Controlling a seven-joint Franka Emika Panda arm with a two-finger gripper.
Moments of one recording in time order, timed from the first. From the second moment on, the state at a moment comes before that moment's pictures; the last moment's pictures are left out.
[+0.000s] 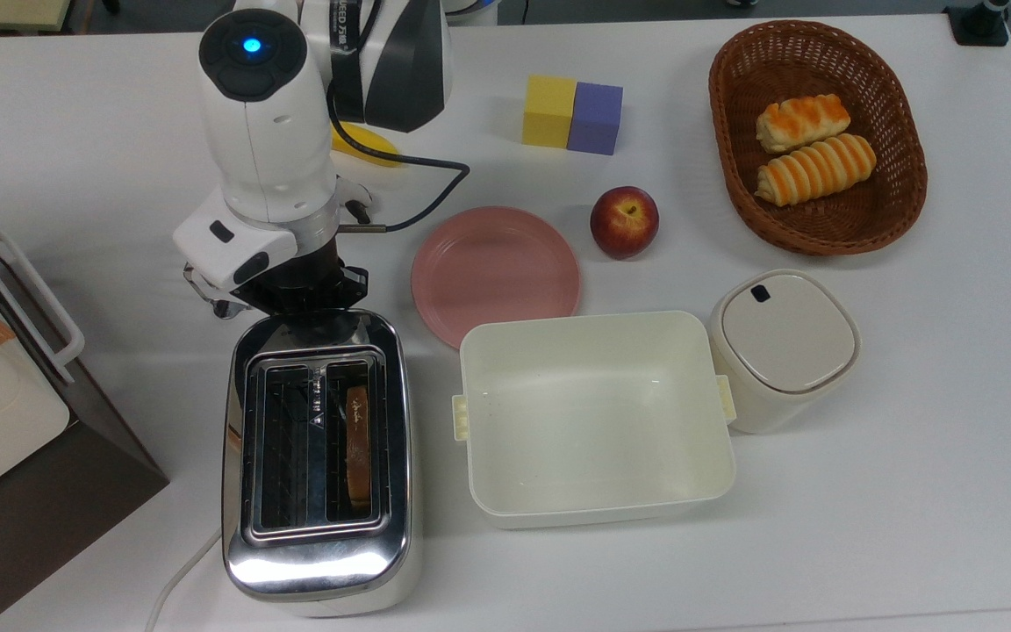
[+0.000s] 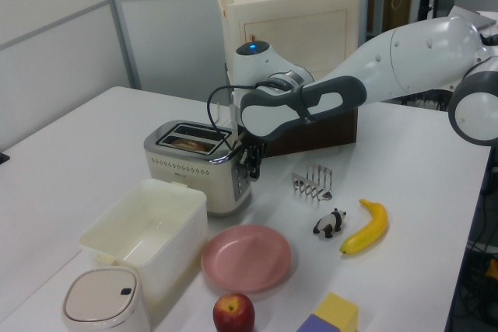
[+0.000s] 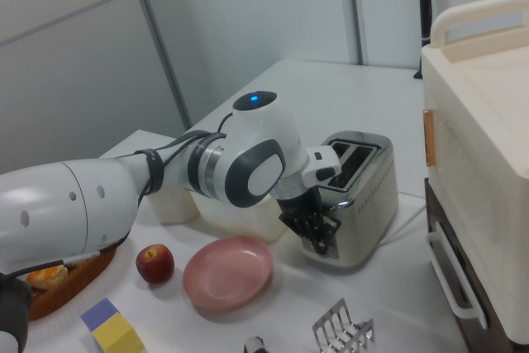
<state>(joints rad) -0.21 0.52 0.11 -1.49 -0.17 2.14 -0.08</state>
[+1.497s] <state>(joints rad) -0.21 0.26 0.13 -1.46 -0.17 2.02 -0.08</state>
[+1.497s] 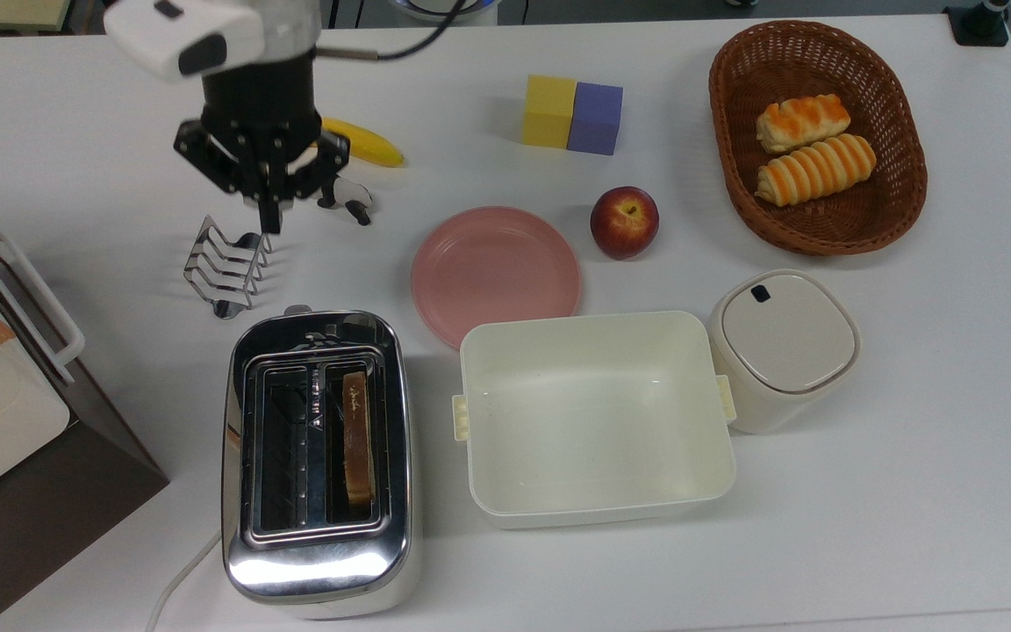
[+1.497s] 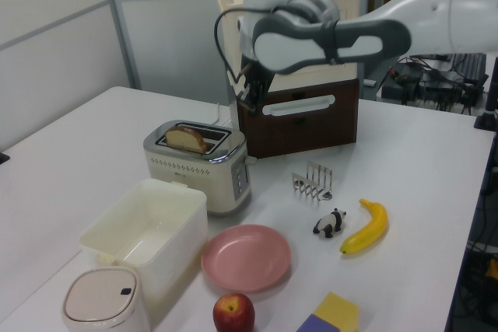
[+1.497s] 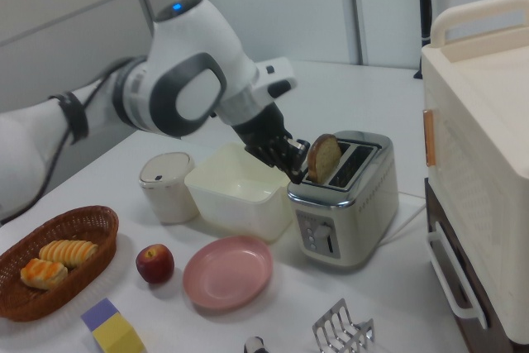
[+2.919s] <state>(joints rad) -0.22 0.09 0.10 -1.38 -0.07 1.53 -0.08</state>
